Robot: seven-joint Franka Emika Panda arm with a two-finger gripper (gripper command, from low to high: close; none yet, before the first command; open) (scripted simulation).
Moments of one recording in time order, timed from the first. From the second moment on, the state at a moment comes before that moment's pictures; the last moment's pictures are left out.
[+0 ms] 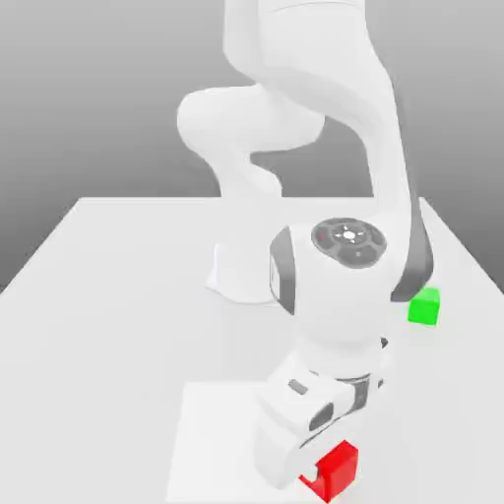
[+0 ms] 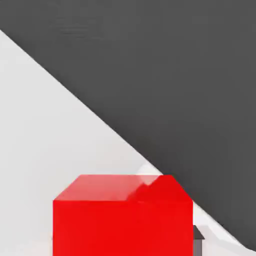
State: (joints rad) arm 0.23 0.39 -0.04 -2.45 0.04 2.84 0.21
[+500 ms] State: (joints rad) arm 0.48 0.02 0.19 -2.64 0.20 2.67 0.13
